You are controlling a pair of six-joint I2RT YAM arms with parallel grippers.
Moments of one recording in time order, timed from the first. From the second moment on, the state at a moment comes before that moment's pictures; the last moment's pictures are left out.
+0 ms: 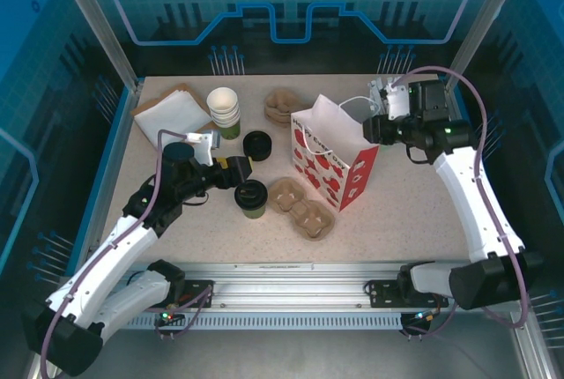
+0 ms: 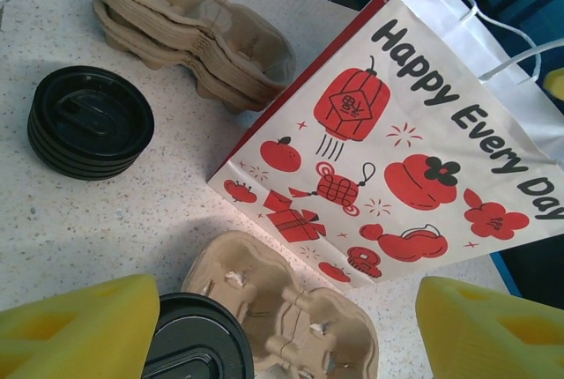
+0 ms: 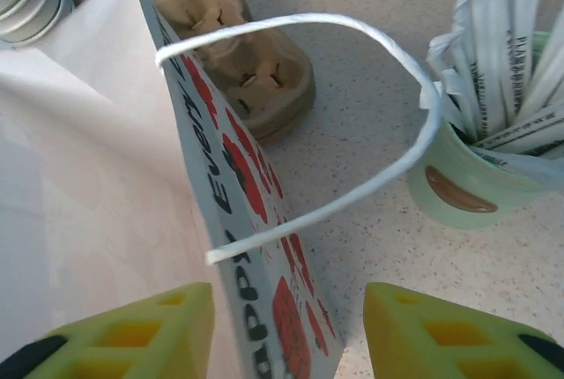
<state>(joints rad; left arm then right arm) -0.39 0.87 0.76 -0.34 0.27 -0.55 0.17 1.25 1.38 -0.89 -0.19 0.01</state>
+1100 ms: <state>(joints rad) -0.21 0.83 0.76 -0.52 0.44 -0.56 1.02 1.47 1.06 -0.77 0.08 0.03</state>
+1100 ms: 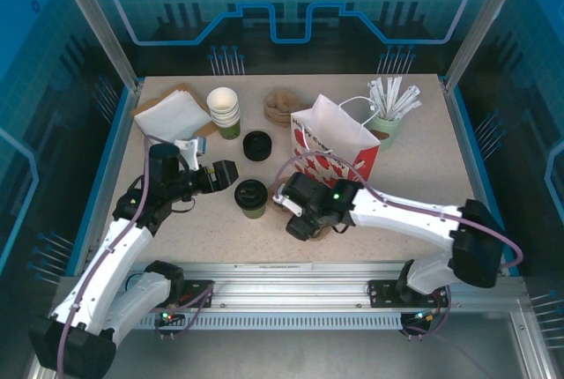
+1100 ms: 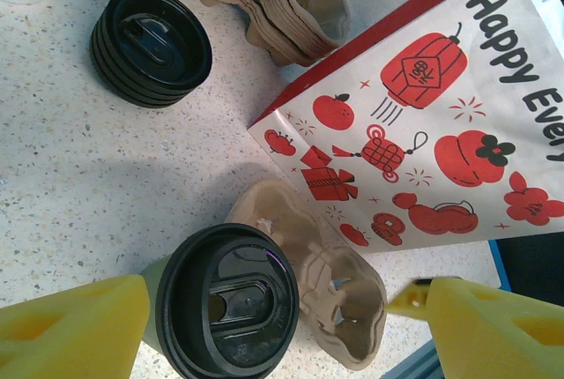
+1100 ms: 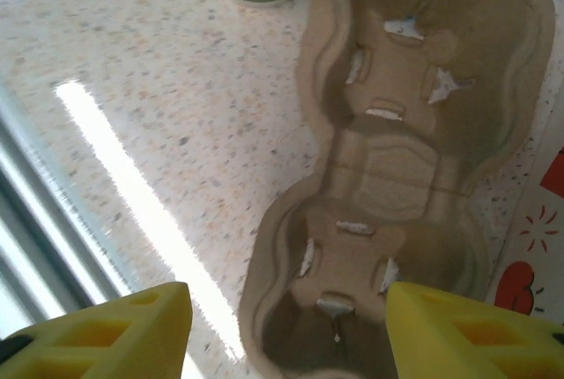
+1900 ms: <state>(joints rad) -0.21 0.79 0.75 -0.53 0.44 -0.56 0.87 1.72 1.20 -0.80 0.02 0.05</state>
